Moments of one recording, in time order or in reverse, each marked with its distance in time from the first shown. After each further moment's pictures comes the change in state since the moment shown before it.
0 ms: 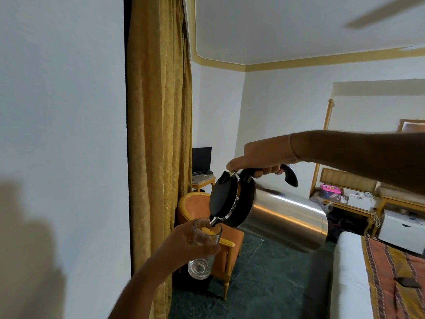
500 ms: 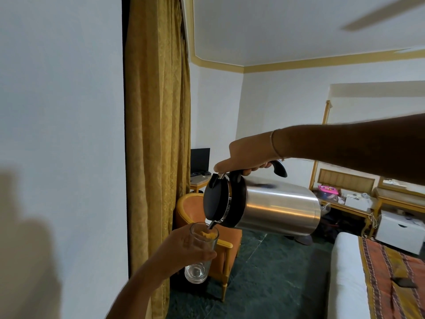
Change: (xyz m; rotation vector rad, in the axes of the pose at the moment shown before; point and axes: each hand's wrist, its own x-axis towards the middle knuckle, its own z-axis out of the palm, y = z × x) left_hand -0.003 -0.002 0.001 0.051 -0.002 0.023; right_hand -0.001 -0.026 -0.005 -0.205 0.084 -0.091
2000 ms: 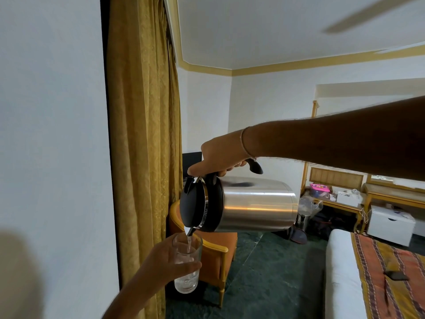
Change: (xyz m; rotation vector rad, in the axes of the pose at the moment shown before) left_hand 0.003 -0.027 -0.009 0.140 0.110 0.044; right_hand 0.020 -0.019 -0.010 -0.112 0.034 -0.102
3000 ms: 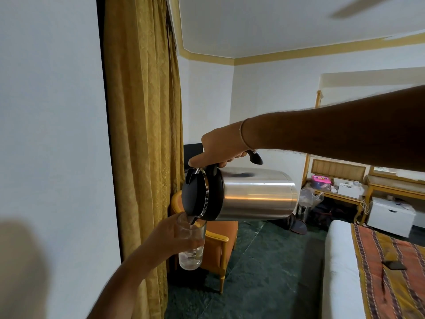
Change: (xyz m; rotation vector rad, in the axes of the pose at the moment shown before) left_hand 0.023 0.018 -0.001 -0.120 -0.080 0.006; right_hand 0.007 0.008 0.009 -0.001 0.002 -0.004
